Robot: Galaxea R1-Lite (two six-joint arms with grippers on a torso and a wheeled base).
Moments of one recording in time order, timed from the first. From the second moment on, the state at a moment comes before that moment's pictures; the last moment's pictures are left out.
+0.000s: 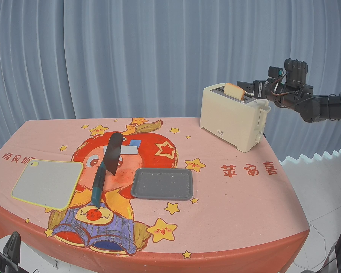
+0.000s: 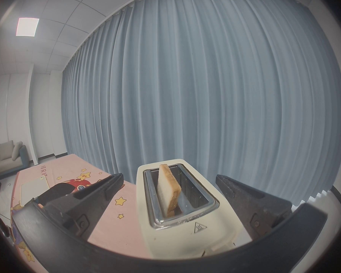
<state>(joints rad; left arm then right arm) 0.00 0.02 -0.02 0.00 0.00 -0.01 0.16 2.15 -1.65 -0.34 0.20 0.03</state>
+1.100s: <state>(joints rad) 0.00 0.02 -0.02 0.00 0.00 -0.01 0.15 2.33 -1.85 -0.27 0.21 0.02</state>
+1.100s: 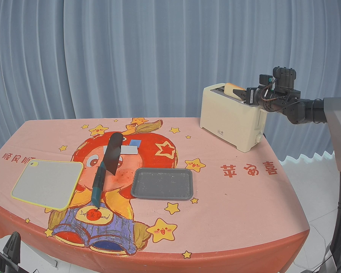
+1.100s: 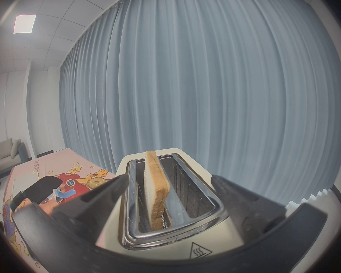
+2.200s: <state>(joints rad) 0.00 0.02 -0.02 0.00 0.00 -0.01 0.21 2.20 -1.74 -0.29 0.18 0.02</state>
